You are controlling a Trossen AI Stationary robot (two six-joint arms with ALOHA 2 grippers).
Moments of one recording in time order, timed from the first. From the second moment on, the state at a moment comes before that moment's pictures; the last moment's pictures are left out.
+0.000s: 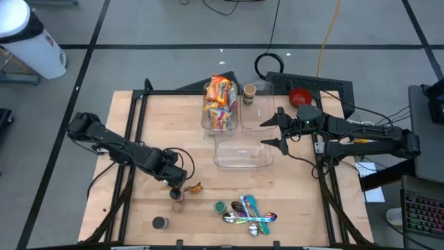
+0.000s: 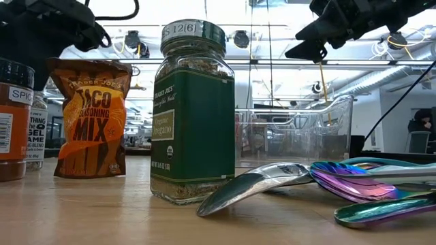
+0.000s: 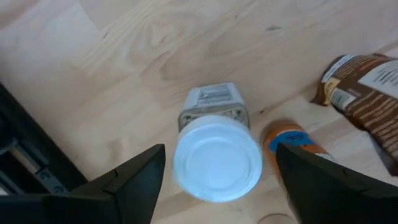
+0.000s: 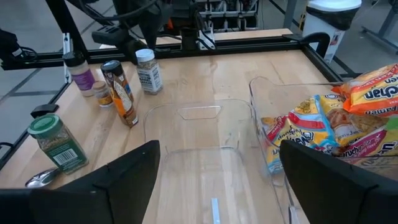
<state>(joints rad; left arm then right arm) -0.41 1.46 1.09 -1.23 0.04 -1.47 -0.27 0.85 0.63 -0.10 -0.27 -0.02</state>
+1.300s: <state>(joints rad) -0.44 1.47 1.09 -1.21 0.02 -1.65 -0.27 0.85 0.63 -0.11 -0.27 -0.04</state>
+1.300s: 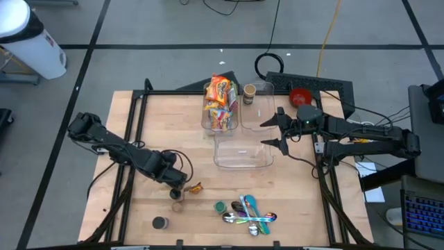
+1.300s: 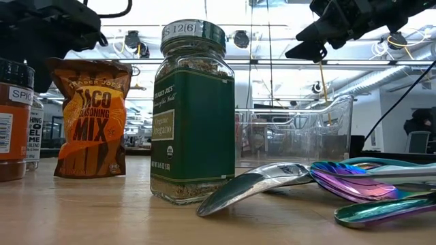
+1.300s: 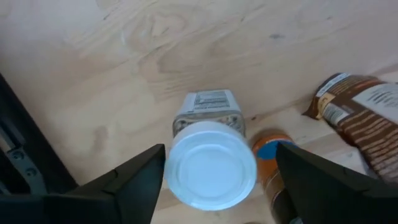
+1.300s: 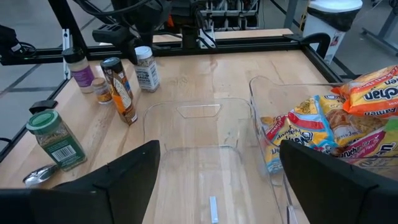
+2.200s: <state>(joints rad) -0.46 1.54 1.09 -1.22 0.01 -1.67 -0.27 0.85 0.63 -0.11 -0.27 -0.04</state>
